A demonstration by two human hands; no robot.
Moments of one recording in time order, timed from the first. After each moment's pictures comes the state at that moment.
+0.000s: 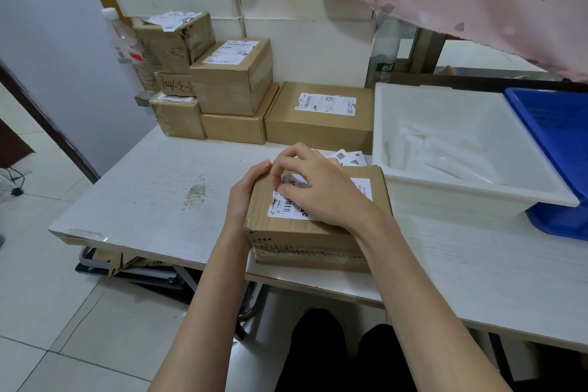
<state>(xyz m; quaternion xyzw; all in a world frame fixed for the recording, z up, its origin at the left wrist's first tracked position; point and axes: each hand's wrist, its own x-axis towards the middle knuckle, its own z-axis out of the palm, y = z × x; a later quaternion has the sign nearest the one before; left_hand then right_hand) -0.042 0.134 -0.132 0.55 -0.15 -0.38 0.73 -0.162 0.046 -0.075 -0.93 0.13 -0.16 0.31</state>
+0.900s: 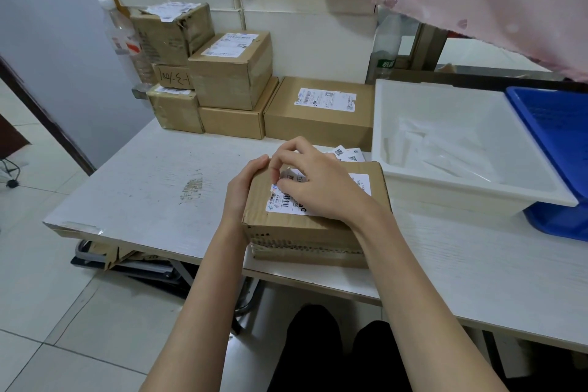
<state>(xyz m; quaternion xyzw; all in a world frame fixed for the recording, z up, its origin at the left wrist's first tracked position) -0.052 0.134 -0.122 0.55 -0.15 -0.35 0.74 -0.162 0.045 -0.072 -0.93 0.14 -0.15 0.32</state>
